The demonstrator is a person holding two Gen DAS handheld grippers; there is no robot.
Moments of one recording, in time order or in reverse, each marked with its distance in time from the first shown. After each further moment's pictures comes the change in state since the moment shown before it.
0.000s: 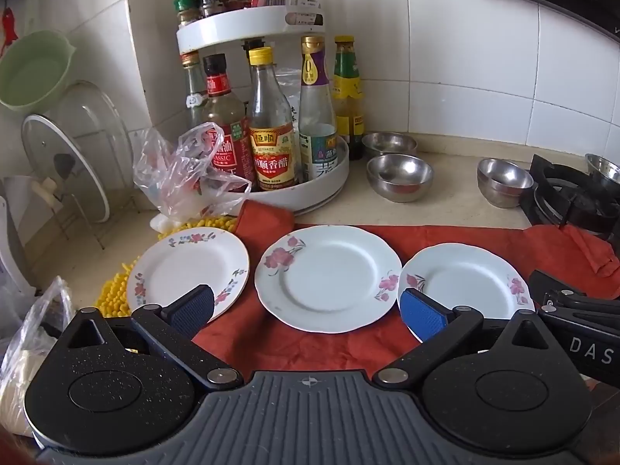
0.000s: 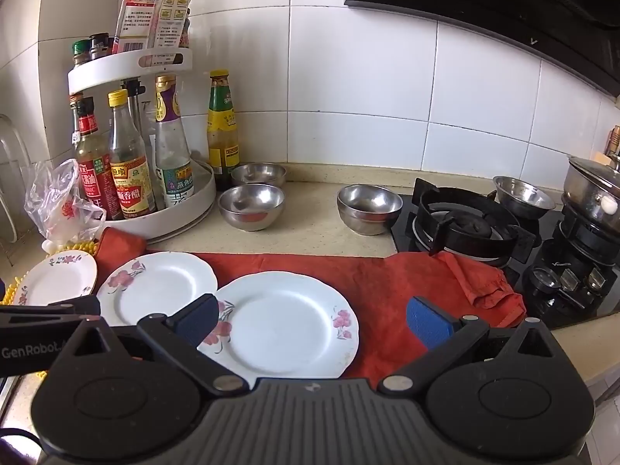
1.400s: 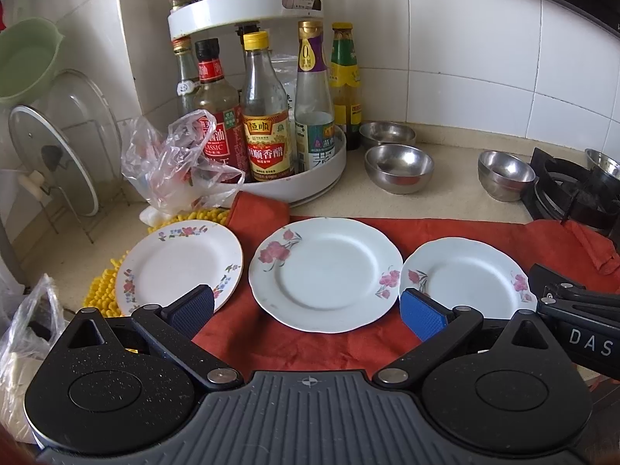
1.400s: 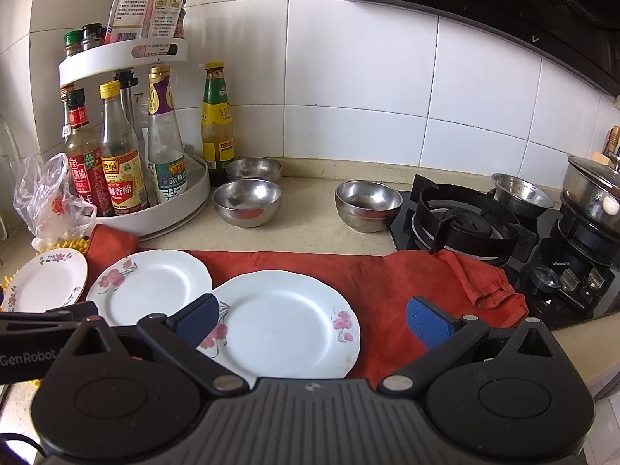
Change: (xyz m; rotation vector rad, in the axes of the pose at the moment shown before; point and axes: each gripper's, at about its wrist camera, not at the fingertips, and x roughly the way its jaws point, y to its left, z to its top) left arm 0.017 0.001 0.001 -0.005 0.035 -0.018; right arm 0.016 0.011 0.003 -0.006 0.023 -0.029
